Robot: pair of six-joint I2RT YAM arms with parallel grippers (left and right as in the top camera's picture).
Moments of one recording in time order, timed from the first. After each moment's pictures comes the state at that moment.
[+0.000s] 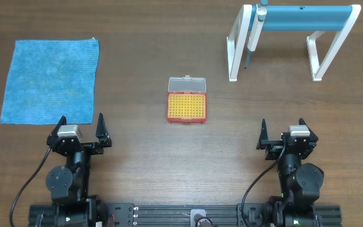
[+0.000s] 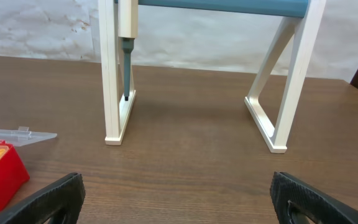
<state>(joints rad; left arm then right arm) 0.17 0.00 0.01 -0.06 0.11 -0.07 -0.09 0.01 0.08 -0.23 -0.08 -0.09</state>
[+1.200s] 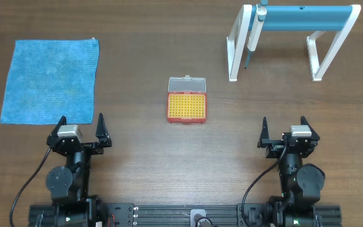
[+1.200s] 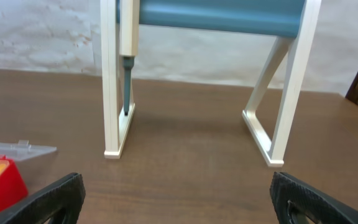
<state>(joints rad) 0.17 0.00 0.01 -0.06 0.11 -0.07 -0.09 0.01 0.08 -0.17 -0.08 -0.10</state>
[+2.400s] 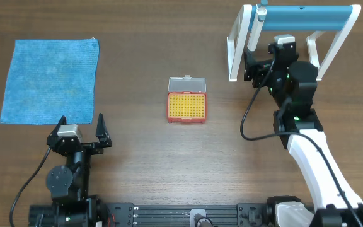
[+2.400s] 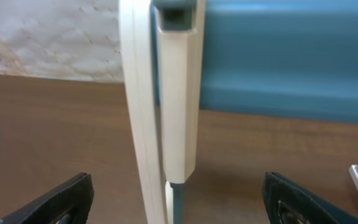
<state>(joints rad) 0.17 0.01 0.01 -0.06 0.11 -0.07 0.02 1.32 0.73 0.27 -0.21 0.01</state>
